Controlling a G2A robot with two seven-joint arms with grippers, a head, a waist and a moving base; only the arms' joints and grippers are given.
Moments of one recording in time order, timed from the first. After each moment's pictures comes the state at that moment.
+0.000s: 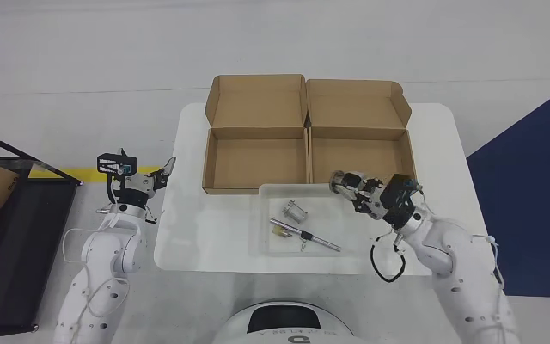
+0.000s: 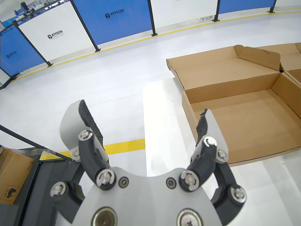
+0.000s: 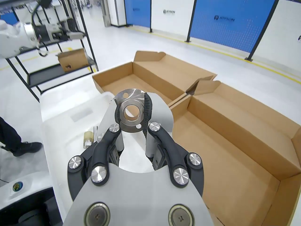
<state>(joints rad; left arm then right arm) 1.73 -1.15 -1.60 -1.80 1.33 0.00 0.00 -1.70 -1.07 1.54 -1.80 -1.17 -0.77 -0.15</state>
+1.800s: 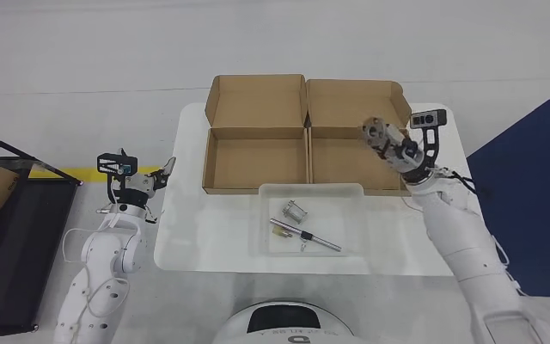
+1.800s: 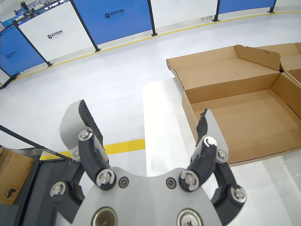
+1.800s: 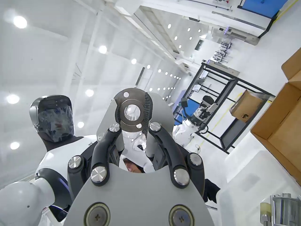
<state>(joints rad) 1.73 -1.15 -1.60 -1.80 1.33 0.00 0.00 -1.20 -1.04 1.29 -1.25 1.09 -0.63 1.19</state>
